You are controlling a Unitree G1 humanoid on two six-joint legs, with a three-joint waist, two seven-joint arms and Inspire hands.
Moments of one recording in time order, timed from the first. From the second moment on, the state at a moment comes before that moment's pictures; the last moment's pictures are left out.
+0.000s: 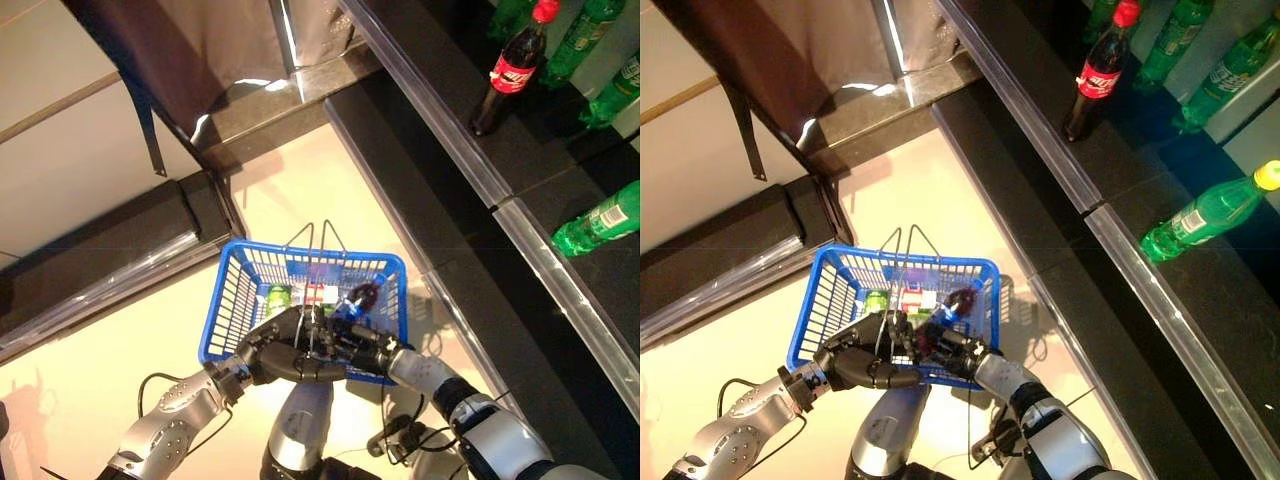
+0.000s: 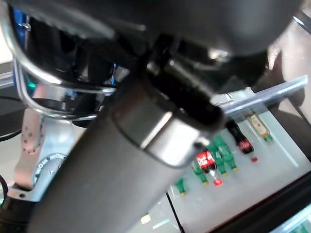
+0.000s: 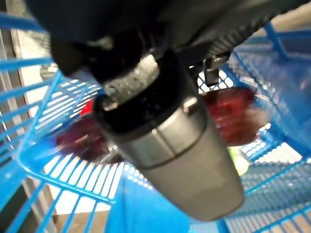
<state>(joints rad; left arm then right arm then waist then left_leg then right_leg) 0.08 0.64 -0.30 -0.10 -0.97 0.13 -0.52 -0.55 -0.12 0.42 1.07 1.30 0.29 -0.03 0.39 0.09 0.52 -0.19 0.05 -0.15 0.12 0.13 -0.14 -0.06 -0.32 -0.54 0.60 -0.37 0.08</state>
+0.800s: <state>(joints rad) 0.10 0.60 -0.26 -0.10 -0.94 0.13 -0.51 -0.25 -0.24 0.47 0.50 1.36 0.12 0.00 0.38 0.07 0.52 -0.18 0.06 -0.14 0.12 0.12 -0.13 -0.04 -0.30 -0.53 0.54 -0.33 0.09</state>
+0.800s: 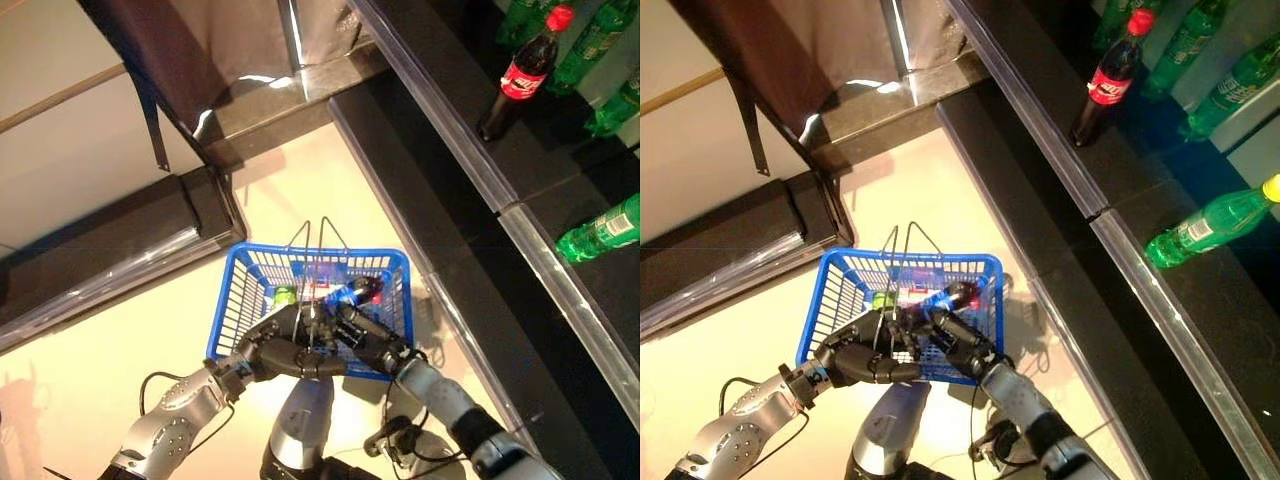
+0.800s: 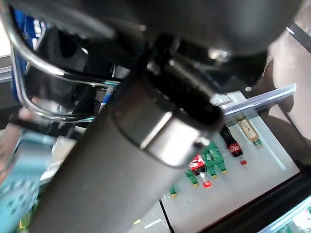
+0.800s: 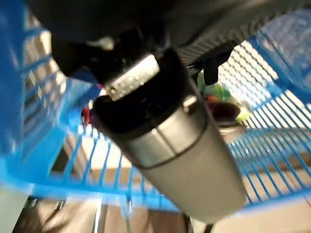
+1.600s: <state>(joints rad) 0.24 0.46 -0.17 0.19 -0.88 -0.14 -0.27 0.11 -0.37 0.35 -0.06 1.08 0.12 0.27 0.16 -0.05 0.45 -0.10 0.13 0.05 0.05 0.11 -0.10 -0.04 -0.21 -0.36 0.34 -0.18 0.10</state>
